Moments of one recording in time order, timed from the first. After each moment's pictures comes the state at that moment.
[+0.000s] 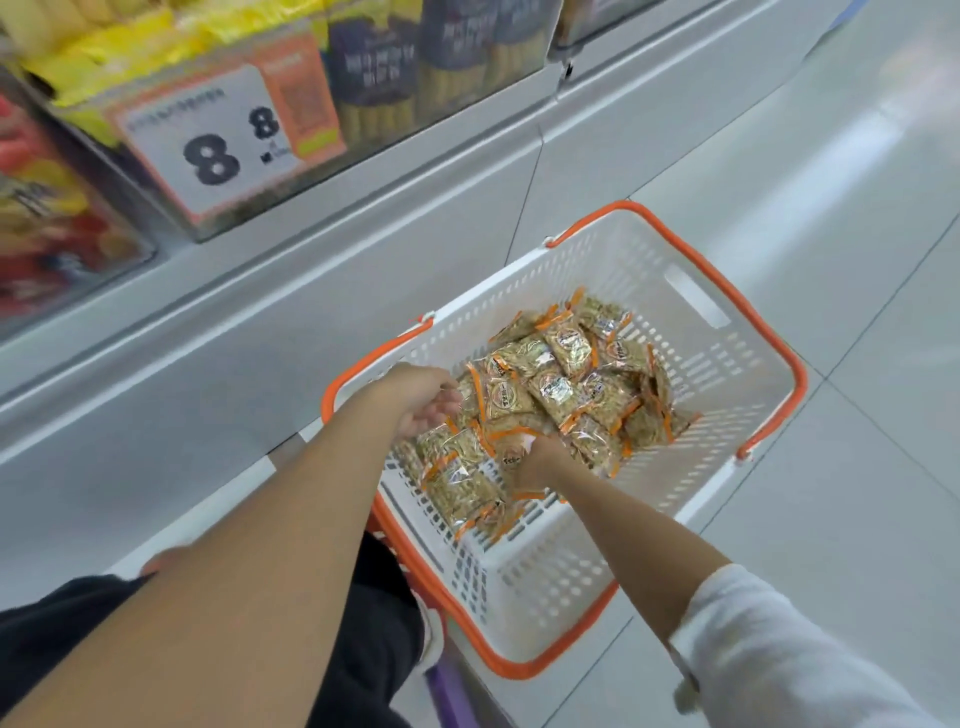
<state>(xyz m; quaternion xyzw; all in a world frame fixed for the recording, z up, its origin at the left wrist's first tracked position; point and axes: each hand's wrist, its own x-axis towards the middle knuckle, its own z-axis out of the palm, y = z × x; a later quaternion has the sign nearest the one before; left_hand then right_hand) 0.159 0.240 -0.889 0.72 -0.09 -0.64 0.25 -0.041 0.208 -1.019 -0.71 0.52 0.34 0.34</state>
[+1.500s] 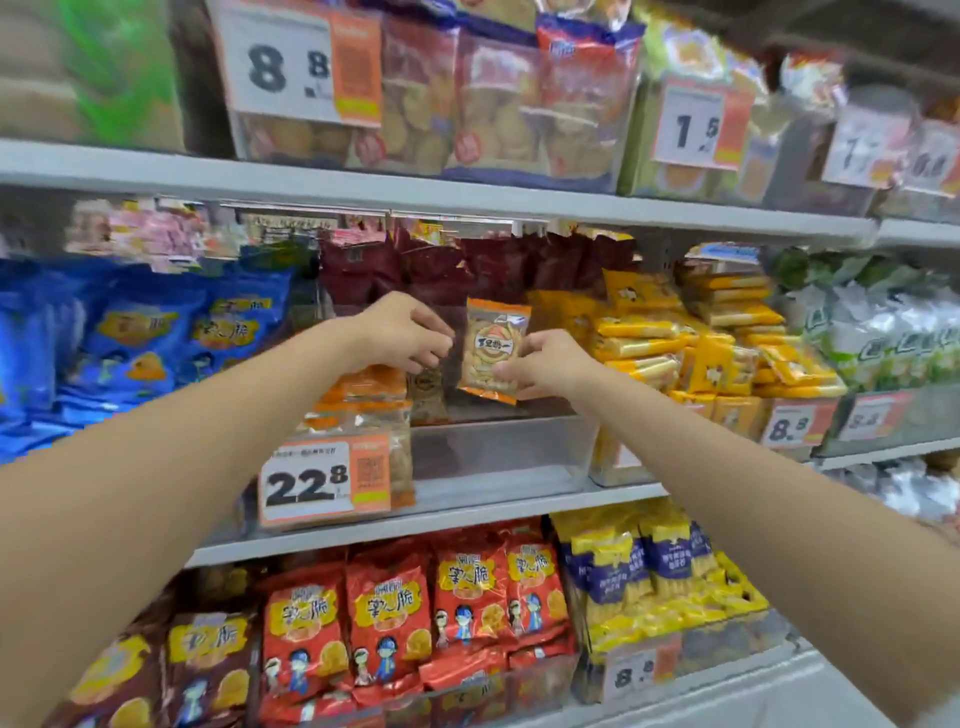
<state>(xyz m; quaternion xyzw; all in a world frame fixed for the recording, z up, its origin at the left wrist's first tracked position) 0.479 0.382 -0.336 0.79 -0.43 -0.13 0.43 0.351 0.226 -0.371 -0.81 0.23 -0.23 0.48</state>
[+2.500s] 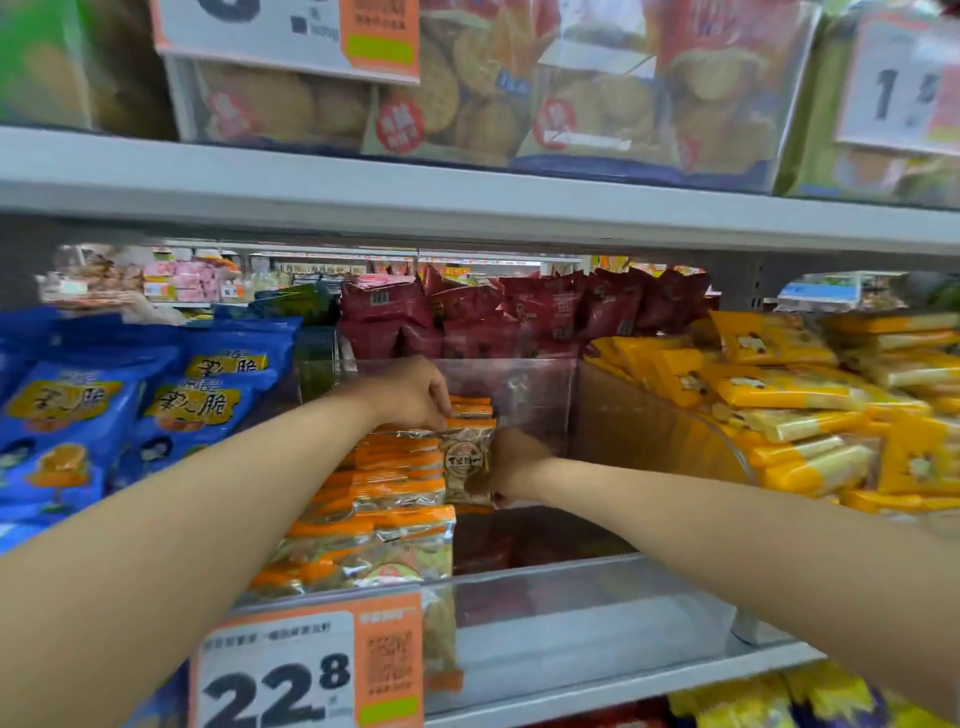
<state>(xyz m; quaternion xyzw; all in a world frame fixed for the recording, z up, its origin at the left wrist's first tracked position) 0.604 0.321 -0.368 0.86 -0.46 0.01 0.20 0.505 0.202 -0.440 -0.94 0.23 -0.09 0.24</state>
